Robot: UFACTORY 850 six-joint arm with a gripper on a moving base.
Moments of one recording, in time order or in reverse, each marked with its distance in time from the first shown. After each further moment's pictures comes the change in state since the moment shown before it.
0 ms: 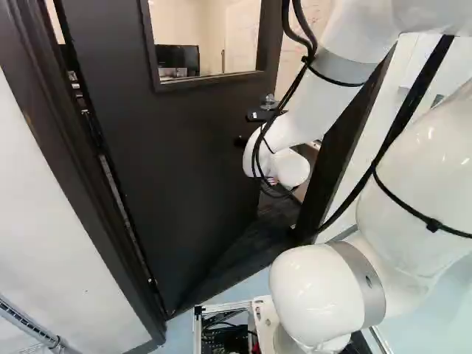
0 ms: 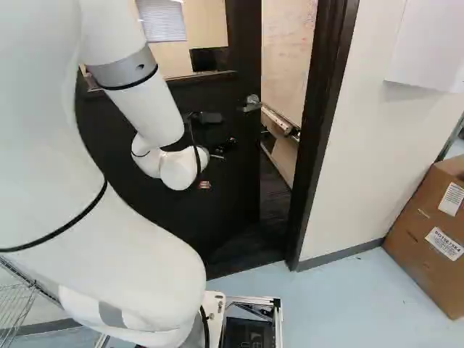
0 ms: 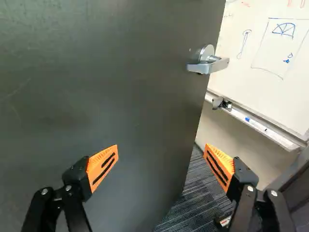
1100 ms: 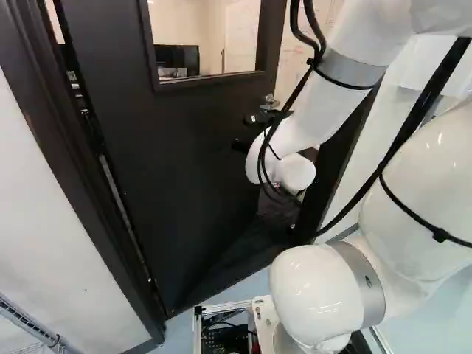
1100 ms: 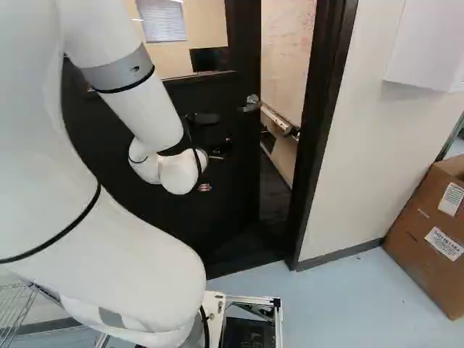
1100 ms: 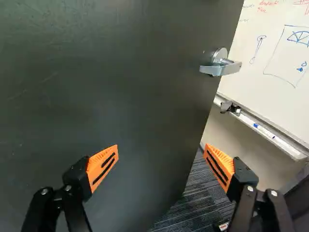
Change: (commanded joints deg) arm -1.3 2.9 2.7 -7.6 0.0 0.0
